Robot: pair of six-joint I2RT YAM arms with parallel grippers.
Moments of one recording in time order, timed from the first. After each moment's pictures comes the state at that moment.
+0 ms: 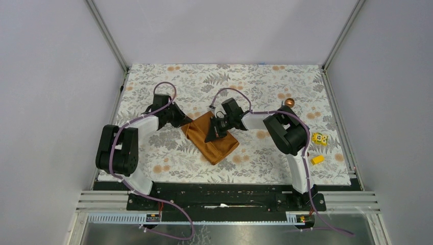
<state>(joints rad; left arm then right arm) -0.14 1.62 0.86 -0.08 0.38 -0.85 0.66 2.15 1.26 0.03 -0.81 0.55</state>
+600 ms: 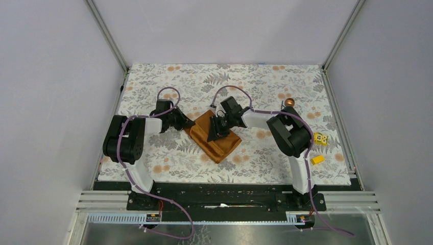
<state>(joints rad) -0.13 1.79 0.80 0.17 0.45 -0.86 0.67 2.12 1.29 -0.11 -0.71 0.50</state>
